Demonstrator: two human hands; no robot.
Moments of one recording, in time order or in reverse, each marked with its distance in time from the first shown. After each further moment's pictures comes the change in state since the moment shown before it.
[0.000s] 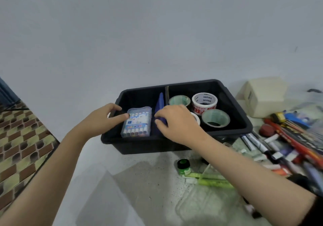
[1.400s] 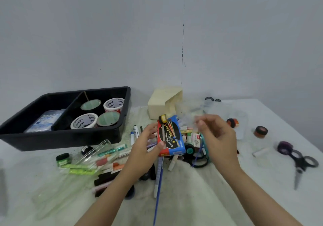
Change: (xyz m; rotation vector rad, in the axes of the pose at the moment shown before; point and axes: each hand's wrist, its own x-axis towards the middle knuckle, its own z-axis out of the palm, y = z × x) left_hand -0.104 0.321 0.333 -0.493 0.063 0.334; right_hand -0.300 0.253 -0.184 0.913 0.655 0.474
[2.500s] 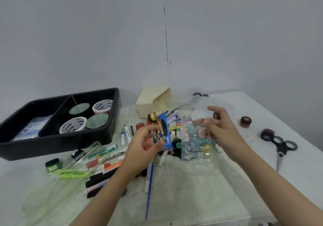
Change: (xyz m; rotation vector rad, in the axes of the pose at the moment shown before) left_hand -0.002 0.010 0.015 -0.033 -0.087 0.030; right_hand 0.015 0.006 -0.059 0.008 -0.173 0.365
